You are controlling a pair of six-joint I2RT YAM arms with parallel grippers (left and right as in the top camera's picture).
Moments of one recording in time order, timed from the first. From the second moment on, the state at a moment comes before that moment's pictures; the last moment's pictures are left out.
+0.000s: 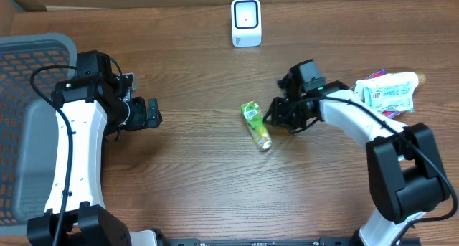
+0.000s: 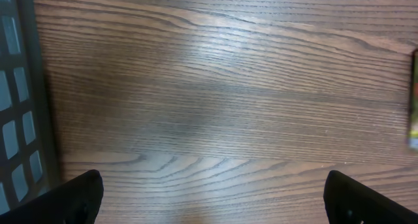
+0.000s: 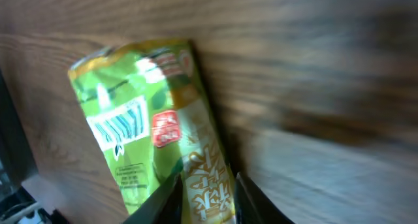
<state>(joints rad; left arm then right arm) 0.19 1.55 1.34 -1.20 0.12 0.03 0.37 1.88 1.17 -0.56 -0.51 0.45</state>
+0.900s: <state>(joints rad) 0.19 1.55 1.34 -1.20 0.12 0.03 0.45 1.88 1.17 -0.52 -0.55 0.54</state>
